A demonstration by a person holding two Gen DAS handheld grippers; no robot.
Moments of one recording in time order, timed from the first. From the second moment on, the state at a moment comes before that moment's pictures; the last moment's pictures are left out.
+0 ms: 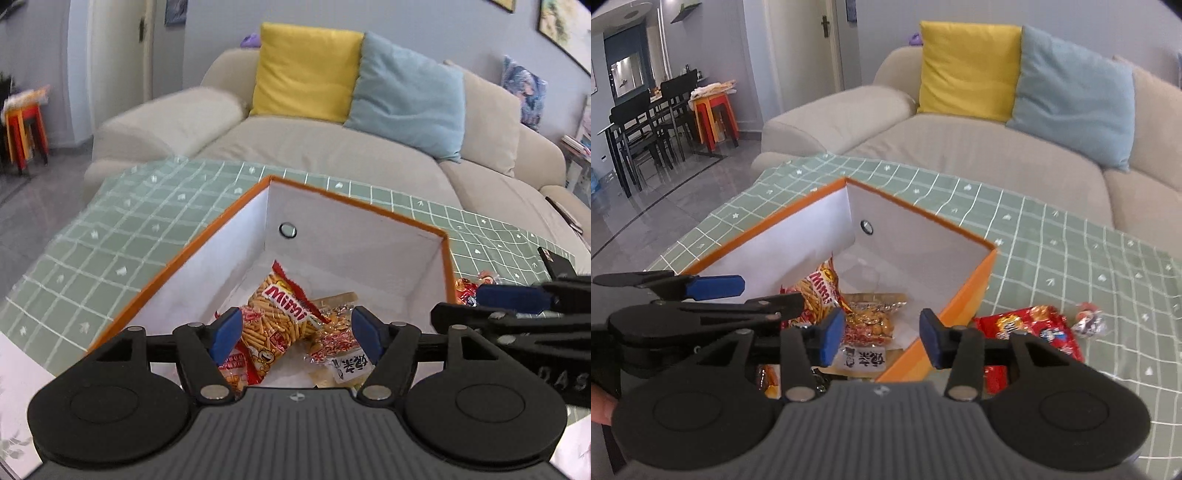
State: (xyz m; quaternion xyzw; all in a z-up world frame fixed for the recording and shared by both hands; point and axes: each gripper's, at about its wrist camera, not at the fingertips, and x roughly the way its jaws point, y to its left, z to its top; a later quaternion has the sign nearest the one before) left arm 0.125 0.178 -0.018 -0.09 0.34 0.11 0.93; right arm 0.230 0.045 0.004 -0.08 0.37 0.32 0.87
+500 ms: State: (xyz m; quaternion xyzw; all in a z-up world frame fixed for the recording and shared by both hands) left arm 0.087 0.125 0.006 -0.08 0.28 0.06 0.95; right arm 0.165 -0.040 0.023 -0.06 0.31 0.27 0.91
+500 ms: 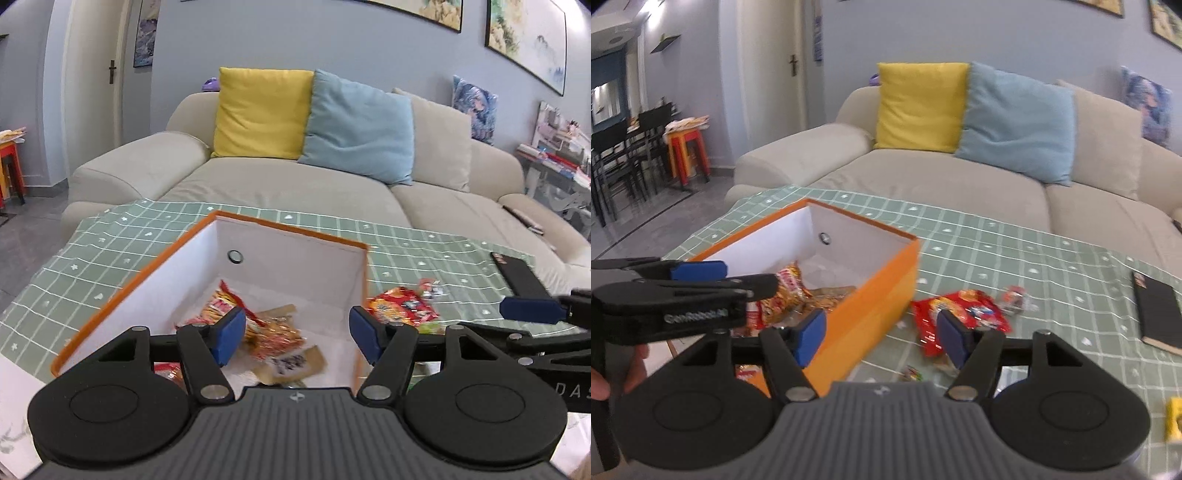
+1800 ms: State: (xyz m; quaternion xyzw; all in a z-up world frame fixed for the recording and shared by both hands) left arm 0.069 -0.003 -0.093 0.08 0.50 -0.12 0.85; right arm 0.129 -0.143 -0.088 -0.04 0.52 0.18 0.84
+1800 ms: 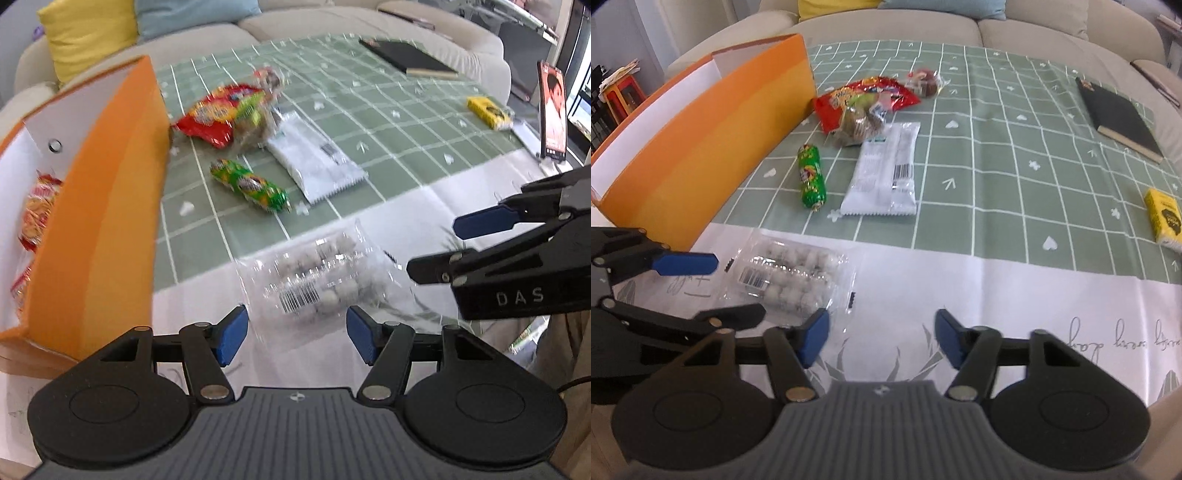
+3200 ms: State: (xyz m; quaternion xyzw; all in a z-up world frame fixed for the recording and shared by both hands) left arm 0.109 -0.029 -0.100 0.20 0.45 -0.26 0.83; right arm 0.159 -0.160 -0.098 0.03 0.52 0.11 0.85
